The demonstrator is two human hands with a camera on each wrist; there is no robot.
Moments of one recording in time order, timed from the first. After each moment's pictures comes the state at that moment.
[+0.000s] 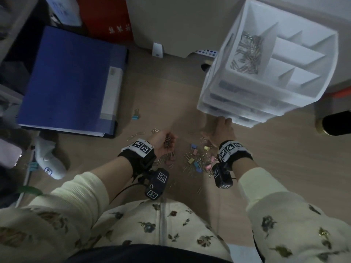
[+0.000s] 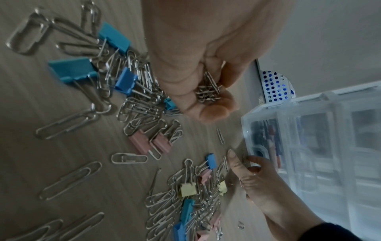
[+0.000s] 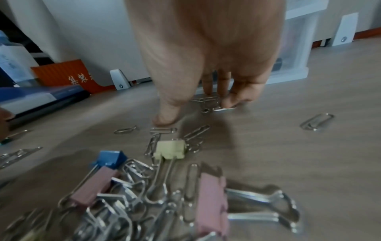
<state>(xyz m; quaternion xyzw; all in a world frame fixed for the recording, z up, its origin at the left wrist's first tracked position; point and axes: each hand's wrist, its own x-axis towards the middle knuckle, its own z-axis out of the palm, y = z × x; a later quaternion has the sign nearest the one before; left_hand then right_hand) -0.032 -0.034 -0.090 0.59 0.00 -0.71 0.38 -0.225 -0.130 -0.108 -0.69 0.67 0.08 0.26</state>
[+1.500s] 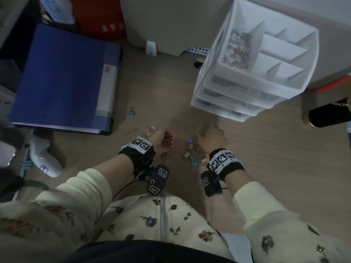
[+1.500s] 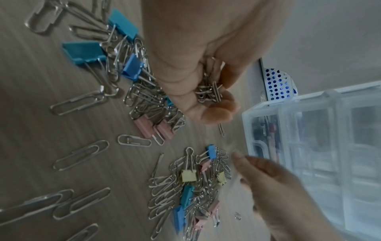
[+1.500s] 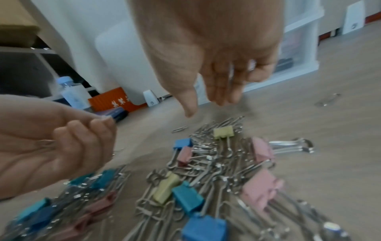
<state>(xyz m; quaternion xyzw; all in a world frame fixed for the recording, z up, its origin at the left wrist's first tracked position) -0.041 -0.027 -0.085 0.58 0.04 -0.72 0.38 -0.213 -0.079 -0.080 -0.69 0.68 0.09 0.22</state>
